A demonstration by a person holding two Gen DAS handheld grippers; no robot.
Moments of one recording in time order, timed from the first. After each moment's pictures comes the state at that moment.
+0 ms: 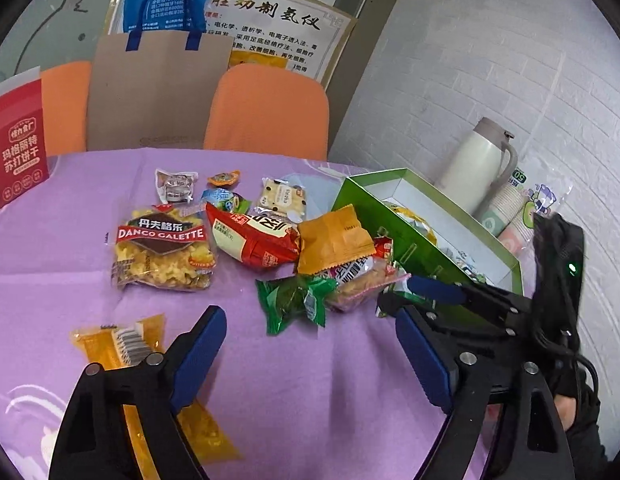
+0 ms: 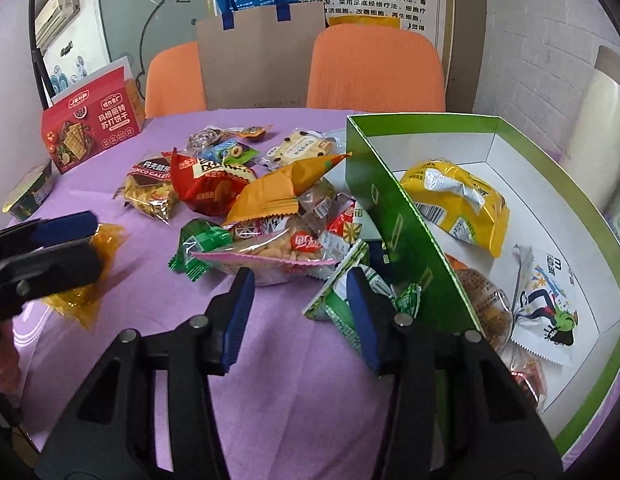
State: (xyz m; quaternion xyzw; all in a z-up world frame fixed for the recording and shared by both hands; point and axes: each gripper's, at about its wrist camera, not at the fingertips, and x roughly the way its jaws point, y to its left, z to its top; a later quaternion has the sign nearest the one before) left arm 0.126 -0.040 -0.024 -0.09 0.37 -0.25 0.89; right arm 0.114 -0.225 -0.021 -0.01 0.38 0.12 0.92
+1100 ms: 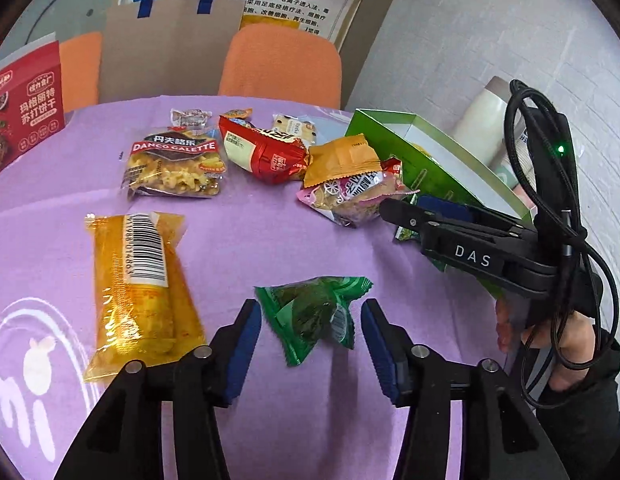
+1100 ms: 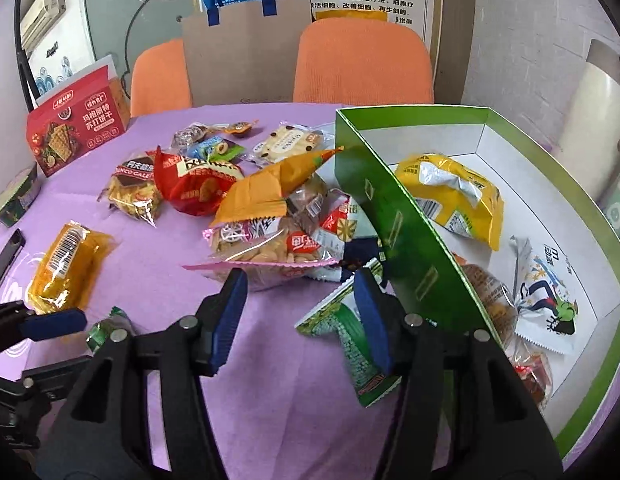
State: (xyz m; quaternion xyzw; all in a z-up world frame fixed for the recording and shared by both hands) left arm 0.073 -0.040 -0.055 -0.07 0.43 -0.23 0.87; right arm 0.120 -0.221 -0.024 -0.01 0.39 0.08 0.92
